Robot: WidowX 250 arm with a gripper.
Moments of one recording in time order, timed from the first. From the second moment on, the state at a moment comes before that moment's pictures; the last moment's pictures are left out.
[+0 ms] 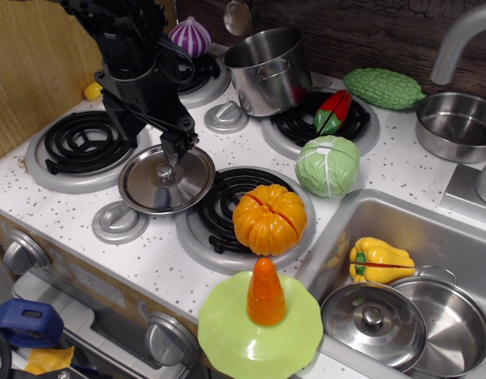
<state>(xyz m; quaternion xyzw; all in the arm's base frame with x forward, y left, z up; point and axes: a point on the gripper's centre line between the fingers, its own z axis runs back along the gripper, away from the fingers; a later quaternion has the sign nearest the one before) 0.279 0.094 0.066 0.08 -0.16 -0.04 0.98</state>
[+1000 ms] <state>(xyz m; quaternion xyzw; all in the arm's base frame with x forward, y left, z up) 0.284 0.103 0.028 0.05 -0.18 -0.06 0.98</state>
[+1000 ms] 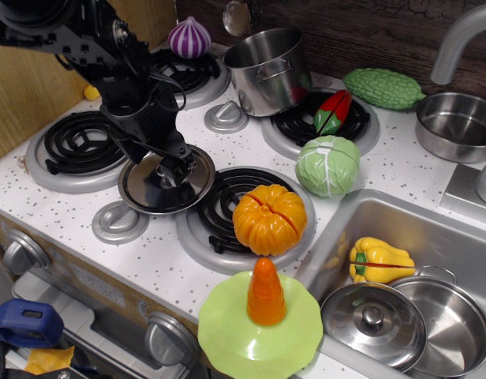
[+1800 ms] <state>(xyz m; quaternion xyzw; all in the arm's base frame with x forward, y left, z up) 0.287 0.107 0.021 0.02 -0.16 -0.06 0.98</state>
